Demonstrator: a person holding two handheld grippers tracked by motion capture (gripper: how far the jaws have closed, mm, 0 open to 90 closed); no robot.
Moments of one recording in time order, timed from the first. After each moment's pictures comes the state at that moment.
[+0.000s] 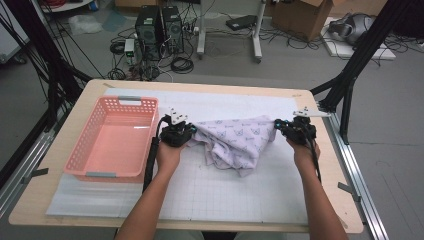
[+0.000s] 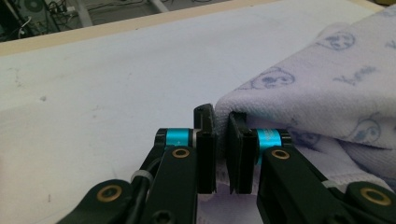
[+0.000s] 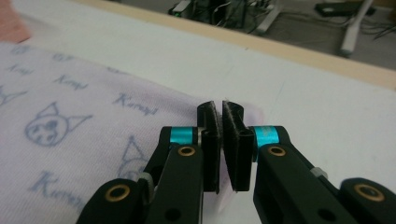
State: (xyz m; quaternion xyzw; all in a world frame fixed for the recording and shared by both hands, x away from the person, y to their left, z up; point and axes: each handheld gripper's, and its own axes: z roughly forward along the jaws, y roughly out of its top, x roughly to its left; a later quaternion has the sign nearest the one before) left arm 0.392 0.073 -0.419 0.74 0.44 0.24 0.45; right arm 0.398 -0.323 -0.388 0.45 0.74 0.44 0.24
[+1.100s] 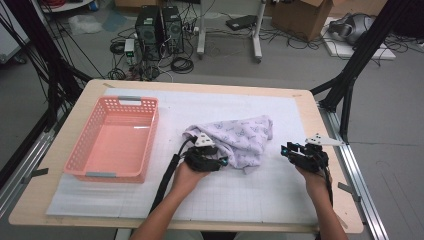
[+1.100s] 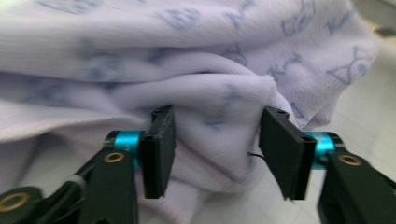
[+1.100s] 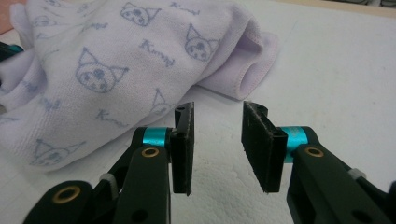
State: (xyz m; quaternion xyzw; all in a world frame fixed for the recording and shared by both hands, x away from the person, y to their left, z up) left arm 0.339 -0.001 -0.439 0.82 0.33 0.10 0.46; right arm 0.324 -0.353 -0.419 0.46 0.74 0.45 0.21
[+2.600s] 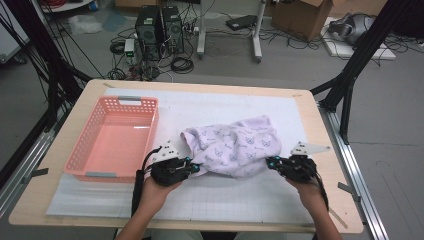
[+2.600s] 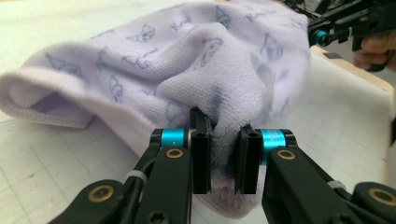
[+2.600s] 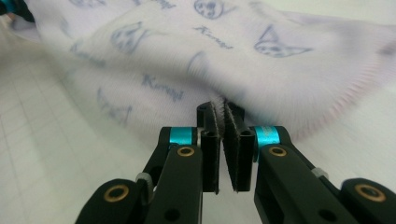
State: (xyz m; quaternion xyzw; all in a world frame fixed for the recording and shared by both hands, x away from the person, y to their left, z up) left arm 0.278 0.090 -0.410 0.77 0.33 0.10 0.54; right arm 0.294 -0.320 -0.411 0.36 0.80 0.46 0.13
